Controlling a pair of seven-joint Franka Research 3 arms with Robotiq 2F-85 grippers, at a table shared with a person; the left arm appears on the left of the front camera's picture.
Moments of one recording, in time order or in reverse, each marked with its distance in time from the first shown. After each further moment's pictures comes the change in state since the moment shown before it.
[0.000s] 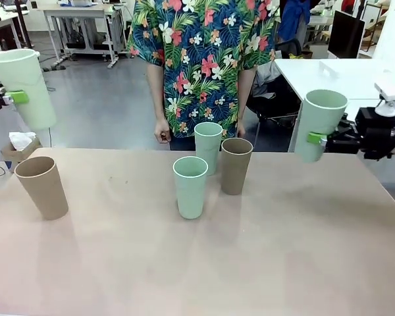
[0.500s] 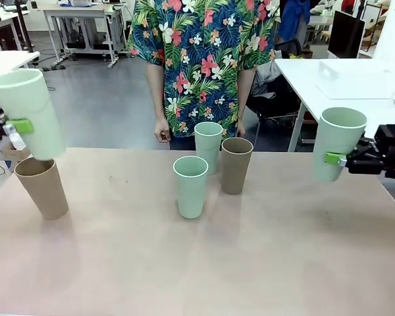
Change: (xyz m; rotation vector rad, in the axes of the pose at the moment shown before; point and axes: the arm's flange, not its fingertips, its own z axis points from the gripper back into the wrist) left arm -0.029 -0.106 -0.045 -0.063 -0.009 0.000; right arm -0.017 0.046 0.034 0.011 0.034 -0.040
